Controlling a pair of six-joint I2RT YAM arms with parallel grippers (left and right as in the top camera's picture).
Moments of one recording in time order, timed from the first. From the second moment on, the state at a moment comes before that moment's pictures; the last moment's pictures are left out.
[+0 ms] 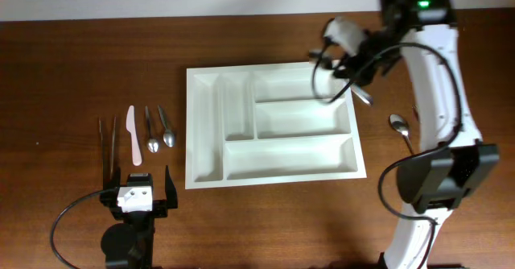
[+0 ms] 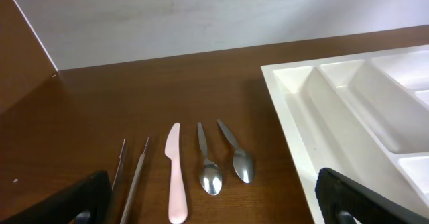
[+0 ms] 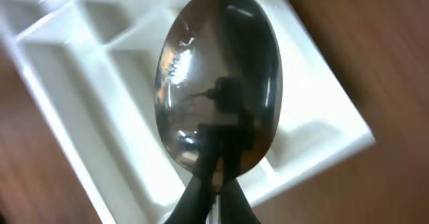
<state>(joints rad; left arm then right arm) 0.06 0.02 0.08 -0.23 -0.03 0.14 0.08 2.09 2.23 -1.52 -0.45 -0.98</state>
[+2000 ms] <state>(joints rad) 0.06 0.02 0.08 -0.23 -0.03 0.14 -0.14 2.13 2.20 -1.64 -0.41 -0.75</state>
